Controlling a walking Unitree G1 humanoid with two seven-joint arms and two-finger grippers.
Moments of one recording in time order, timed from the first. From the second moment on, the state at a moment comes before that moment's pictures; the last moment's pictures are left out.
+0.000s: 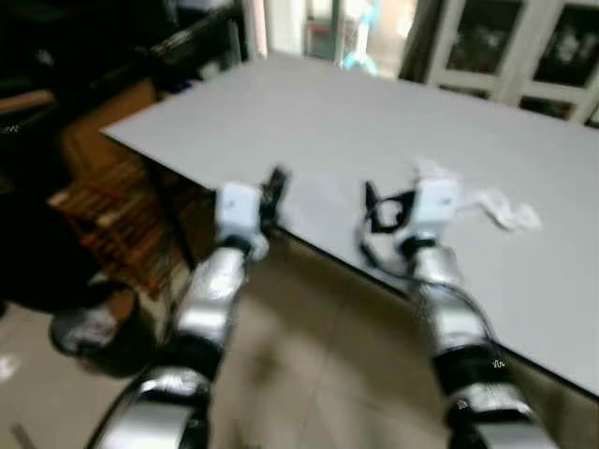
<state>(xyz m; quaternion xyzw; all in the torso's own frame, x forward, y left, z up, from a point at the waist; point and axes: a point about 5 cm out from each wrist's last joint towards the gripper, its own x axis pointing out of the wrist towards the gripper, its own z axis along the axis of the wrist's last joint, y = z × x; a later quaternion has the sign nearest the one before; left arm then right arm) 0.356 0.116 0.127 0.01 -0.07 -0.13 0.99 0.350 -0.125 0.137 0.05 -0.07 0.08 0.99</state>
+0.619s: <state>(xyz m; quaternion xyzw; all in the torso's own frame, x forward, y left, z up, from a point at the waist) 0.355 0.109 0.127 0.00 -0.07 -0.14 0.99 0.351 -0.130 0.137 0.04 -0.07 0.08 0.99</state>
